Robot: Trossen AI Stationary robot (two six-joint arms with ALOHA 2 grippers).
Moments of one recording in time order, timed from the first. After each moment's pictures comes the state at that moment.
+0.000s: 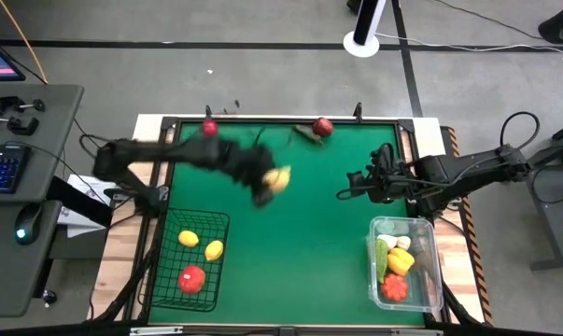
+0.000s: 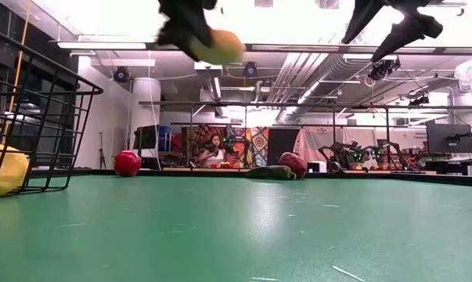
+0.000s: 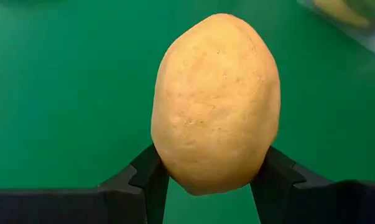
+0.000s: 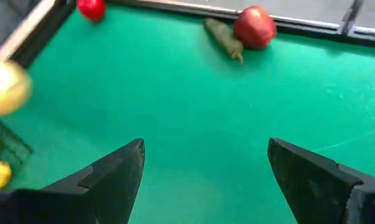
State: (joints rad) left arm 0.02 1.61 1.53 -0.98 -0.05 -0.44; right arm 0.23 1.11 1.13 -1.11 0.67 1.25
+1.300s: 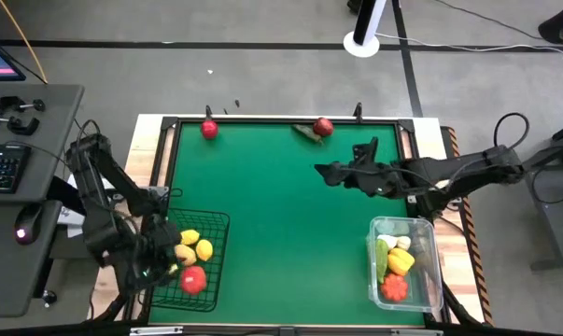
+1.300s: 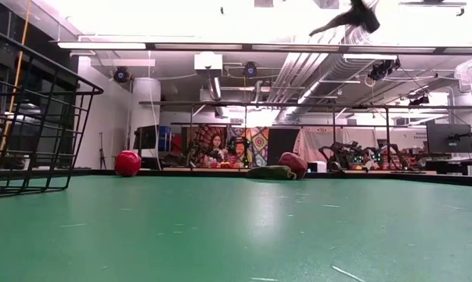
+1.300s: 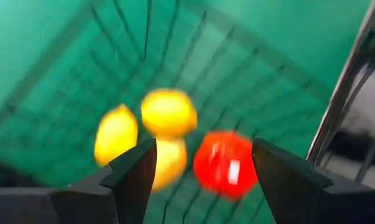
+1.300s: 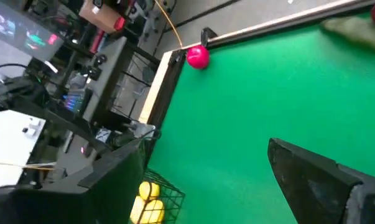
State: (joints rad) left arm -1.08 1.27 1.20 -1.34 -0.46 -1.57; right arm 0.18 1.21 1.13 -0.48 0.64 1.30
